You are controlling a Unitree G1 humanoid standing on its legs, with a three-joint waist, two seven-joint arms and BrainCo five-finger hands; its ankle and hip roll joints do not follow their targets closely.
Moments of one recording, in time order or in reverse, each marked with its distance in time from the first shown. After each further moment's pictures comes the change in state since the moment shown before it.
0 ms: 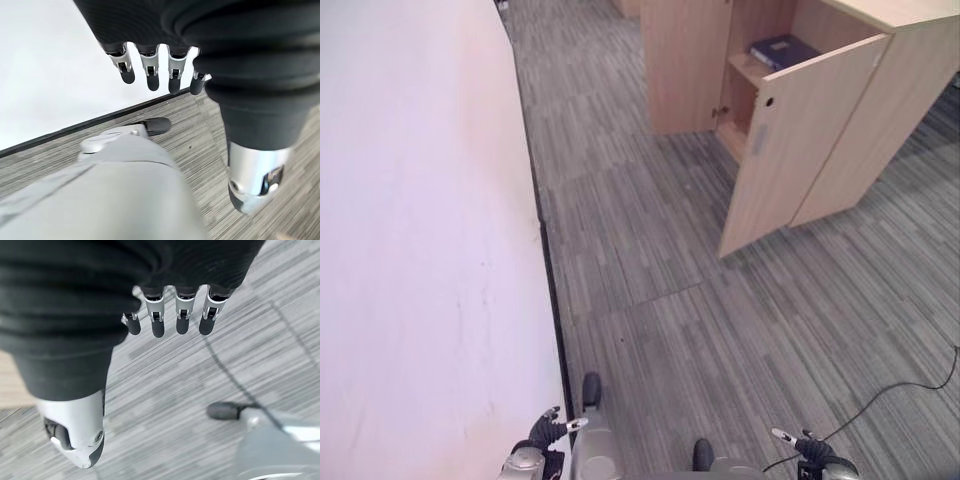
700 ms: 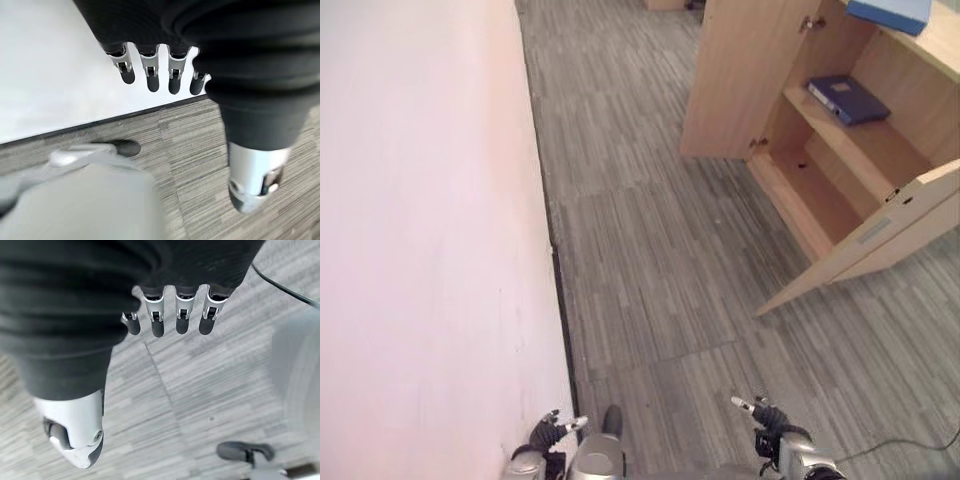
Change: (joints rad) left arm 0.016 -0.013 0.034 -0.017 -0.039 0.004 0.012; right arm -0.088 0.098 0.034 -0.055 0.001 -0.016 0.008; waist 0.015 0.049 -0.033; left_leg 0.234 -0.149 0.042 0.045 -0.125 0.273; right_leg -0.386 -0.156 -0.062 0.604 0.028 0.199
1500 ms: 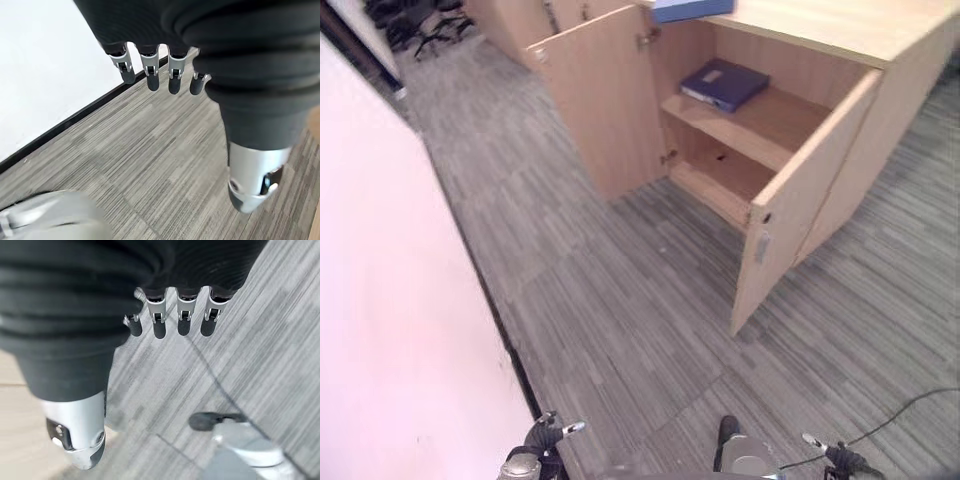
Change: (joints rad) left arm 0.008 0.016 -0.001 -0.001 0.042 -0.011 -0.013; right arm 0.081 -0.169 -0.116 0.087 0.002 0.016 -0.046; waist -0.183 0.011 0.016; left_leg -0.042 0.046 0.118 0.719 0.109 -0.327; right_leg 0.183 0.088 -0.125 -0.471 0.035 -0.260
